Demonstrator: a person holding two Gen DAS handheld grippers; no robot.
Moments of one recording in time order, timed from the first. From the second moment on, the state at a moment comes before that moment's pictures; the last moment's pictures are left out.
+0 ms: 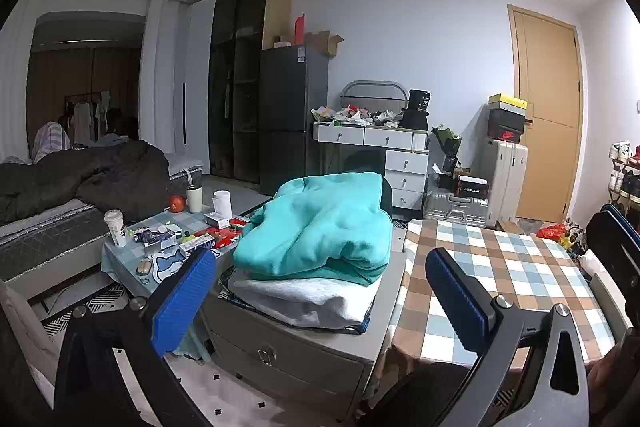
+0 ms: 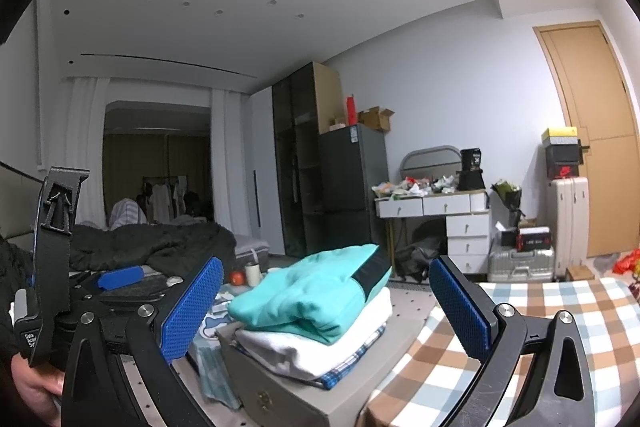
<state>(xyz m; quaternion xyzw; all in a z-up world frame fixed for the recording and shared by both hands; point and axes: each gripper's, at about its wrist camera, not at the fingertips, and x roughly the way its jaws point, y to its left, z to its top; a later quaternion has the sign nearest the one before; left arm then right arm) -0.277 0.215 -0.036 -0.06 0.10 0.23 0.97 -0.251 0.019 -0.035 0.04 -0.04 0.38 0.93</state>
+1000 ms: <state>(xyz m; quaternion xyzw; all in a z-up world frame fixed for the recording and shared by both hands) -0.277 0.199 -0.035 -0.05 0.11 0.20 0.97 -0.246 0.007 -0.042 0.07 -0.02 0.39 0.92</state>
